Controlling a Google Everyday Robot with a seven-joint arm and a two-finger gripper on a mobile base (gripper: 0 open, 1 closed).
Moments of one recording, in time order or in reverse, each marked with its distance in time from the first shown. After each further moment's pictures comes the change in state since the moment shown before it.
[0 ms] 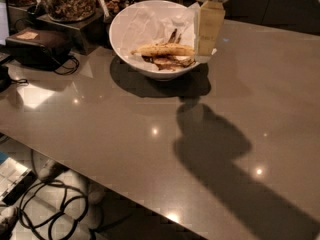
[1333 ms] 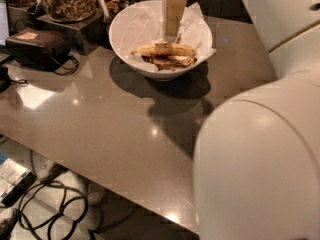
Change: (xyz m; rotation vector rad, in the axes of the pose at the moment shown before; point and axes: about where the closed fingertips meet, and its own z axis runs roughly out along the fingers) arm -0.062 -0.088 0.037 0.046 -0.080 -0.062
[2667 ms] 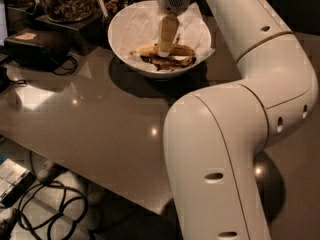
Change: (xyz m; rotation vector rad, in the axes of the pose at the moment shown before) arm 0.016 -0.017 0.092 -0.119 -0.049 0.066
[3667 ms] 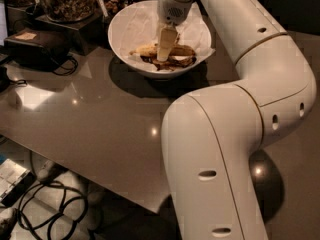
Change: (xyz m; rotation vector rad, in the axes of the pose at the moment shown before) arm 0.005 0.011 0.027 -0.075 0.006 0.007
